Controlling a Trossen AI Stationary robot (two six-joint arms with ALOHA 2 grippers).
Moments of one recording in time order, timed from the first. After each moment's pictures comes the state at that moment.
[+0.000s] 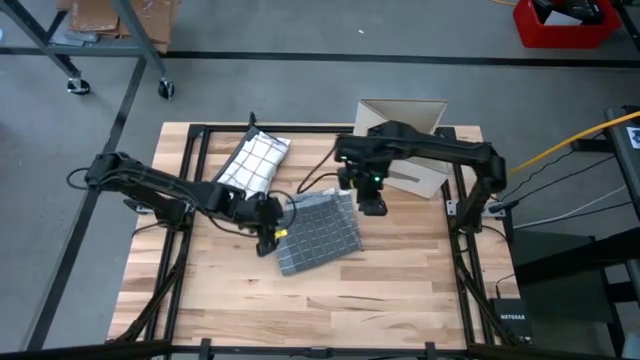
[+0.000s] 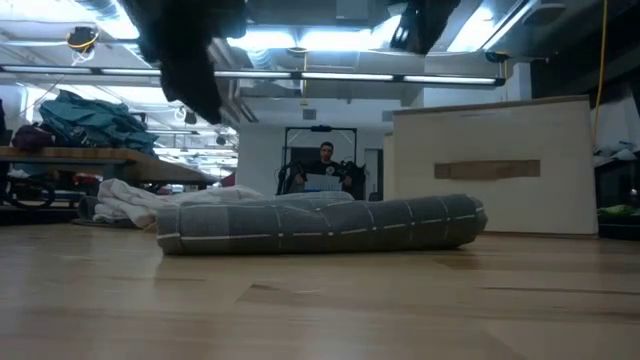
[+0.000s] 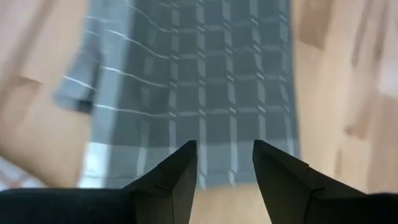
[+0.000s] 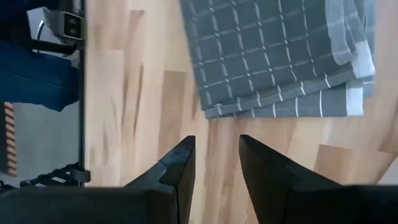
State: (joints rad) left arm -0.19 1.32 0.95 -0.59 -0.14 -0.50; right arm -0.15 1.79 1.87 -1.49 -0.42 -0.21
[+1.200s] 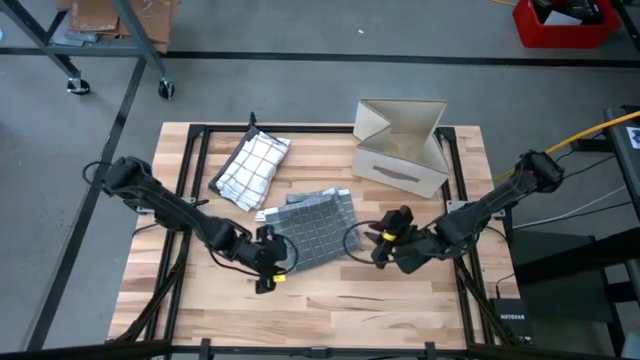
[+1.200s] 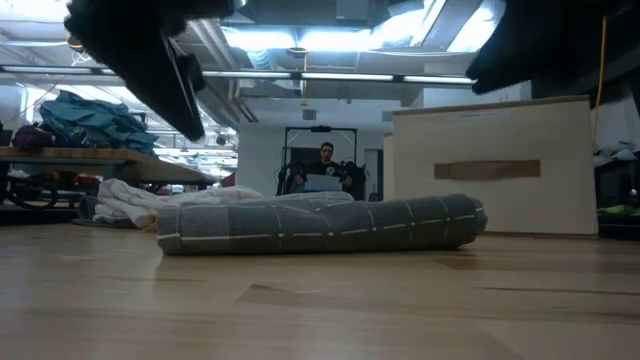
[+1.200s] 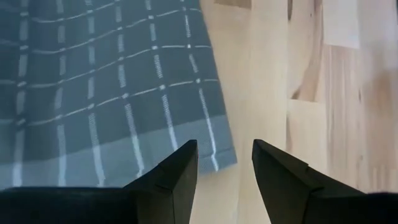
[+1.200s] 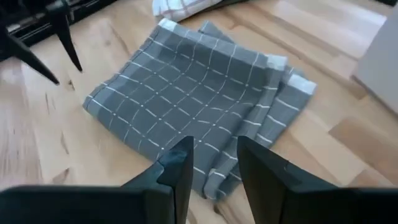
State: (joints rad) left arm -0.48 1.49 0.95 -0.42 -0.26 -0.54; right arm 0.56 1.28 0.86 -0.52 0.73 1.02
